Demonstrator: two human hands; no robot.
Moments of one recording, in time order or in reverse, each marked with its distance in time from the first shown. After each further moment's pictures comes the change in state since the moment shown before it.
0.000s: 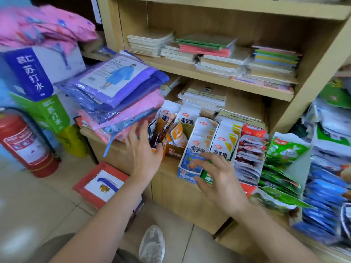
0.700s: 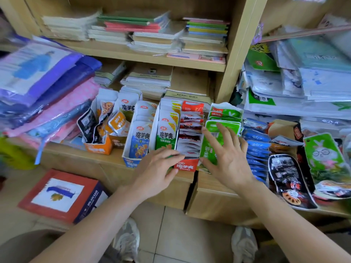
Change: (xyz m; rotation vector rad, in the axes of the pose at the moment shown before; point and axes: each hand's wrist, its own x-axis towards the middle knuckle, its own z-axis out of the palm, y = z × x) left_hand -0.089 0.108 0.056 -0.017 -0.679 0.702; right_hand -0.077 0.097 -0.086 -0.432 -0.002 0.339
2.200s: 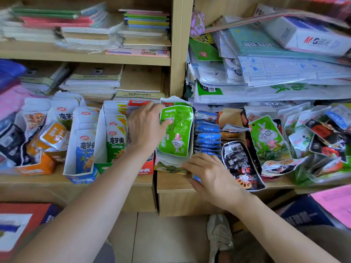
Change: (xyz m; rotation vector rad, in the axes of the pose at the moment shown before) left_hand 0.158 0.064 0.025 0.132 0.459 -0.089; right_hand -0.071 0.066 -0.004 0.141 -0.042 -0.198
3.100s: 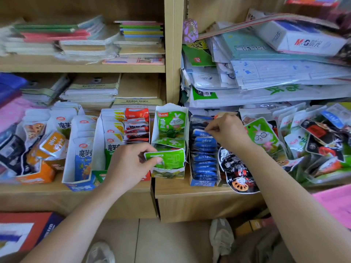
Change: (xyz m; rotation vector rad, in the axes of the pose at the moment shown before) left_hand -0.068 -0.012 -0.056 -0.470 -0.352 -0.143; right_hand 0.070 0.085 -0.061 0.117 0.135 0.370
